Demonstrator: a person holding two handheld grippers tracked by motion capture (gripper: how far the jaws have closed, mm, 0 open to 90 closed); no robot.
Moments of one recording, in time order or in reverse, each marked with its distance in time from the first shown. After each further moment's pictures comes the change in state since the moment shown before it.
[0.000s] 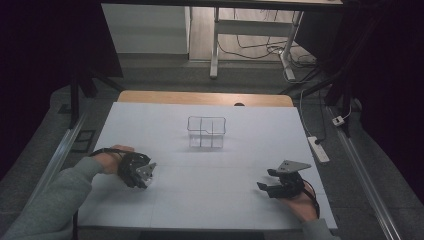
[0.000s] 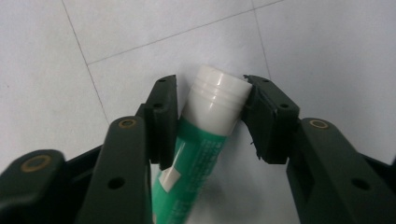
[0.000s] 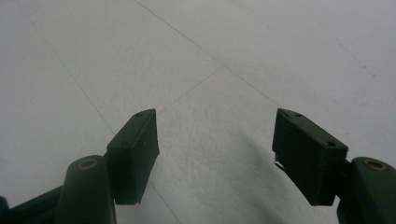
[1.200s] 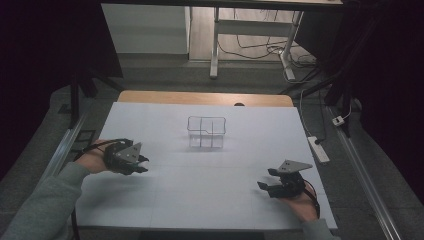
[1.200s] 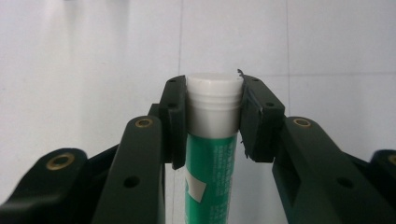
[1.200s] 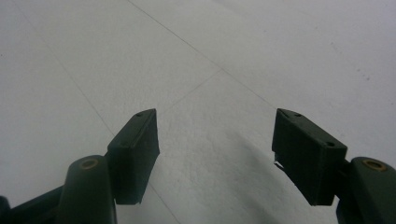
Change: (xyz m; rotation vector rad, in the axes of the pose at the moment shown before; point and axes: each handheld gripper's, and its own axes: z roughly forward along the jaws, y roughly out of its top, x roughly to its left) left arm -0.011 -0.027 -0.050 -0.298 0.222 -0.331; right arm 0.000 0.000 -0.002 -0.012 -0.005 0.000
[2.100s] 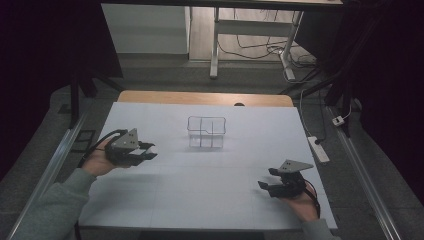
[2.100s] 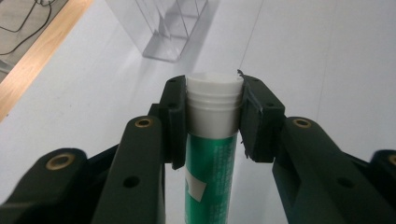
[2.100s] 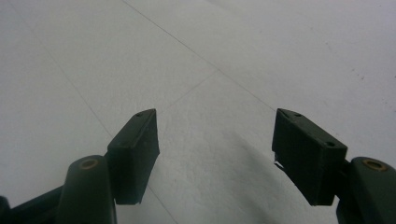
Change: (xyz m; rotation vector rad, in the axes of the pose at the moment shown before) left arm 0.001 0.016 -0.012 -0.245 0.165 -0.267; right arm -0.001 0.000 -0.001 -0.007 -0.006 0.008
